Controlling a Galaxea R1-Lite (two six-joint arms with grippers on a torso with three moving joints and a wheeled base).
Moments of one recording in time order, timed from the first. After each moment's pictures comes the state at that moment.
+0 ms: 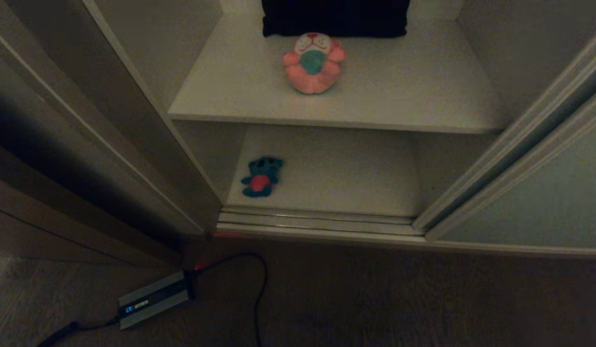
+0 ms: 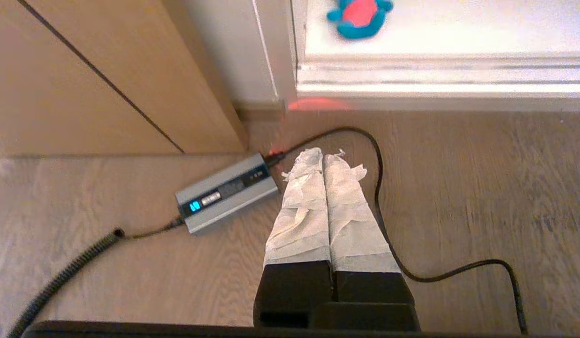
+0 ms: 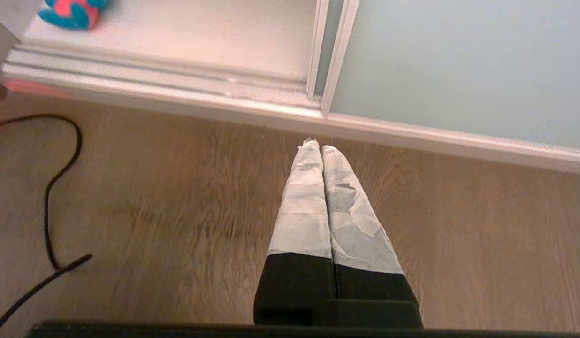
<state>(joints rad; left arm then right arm) 0.00 0.00 -0.01 0.01 -0.02 0.10 -0.01 0.00 0.00 0.01 0.02 -0.02</state>
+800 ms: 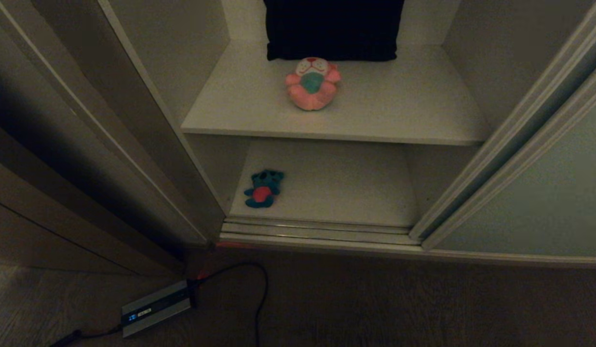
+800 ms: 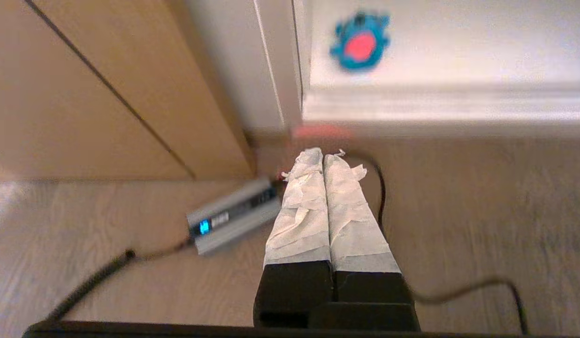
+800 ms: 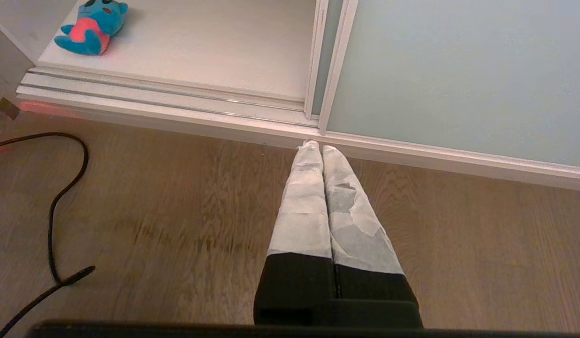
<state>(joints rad) 0.00 0.00 -0.05 -0.03 -0.02 0.10 -0.01 0.00 0.00 0.01 0.02 -0.02</state>
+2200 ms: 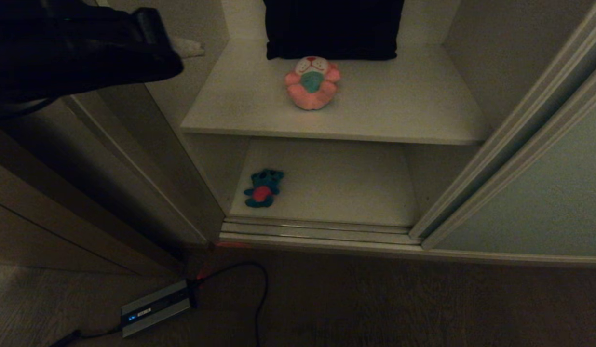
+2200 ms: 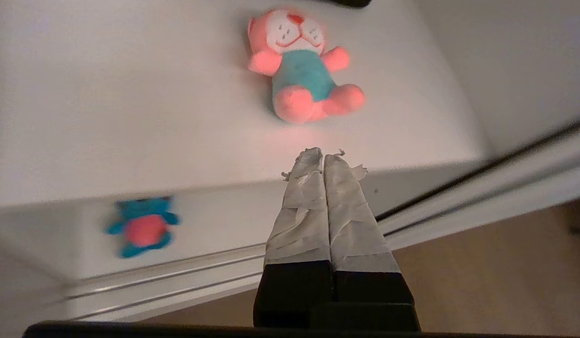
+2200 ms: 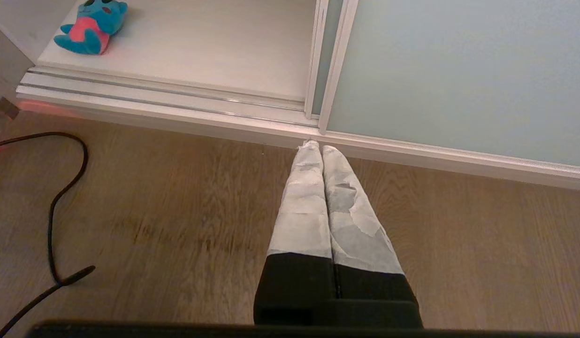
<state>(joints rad) -0.24 1.60 -1.56 -0.13 -0.29 -0.23 -0.01 0.00 0.00 0.01 0.02 -0.02</state>
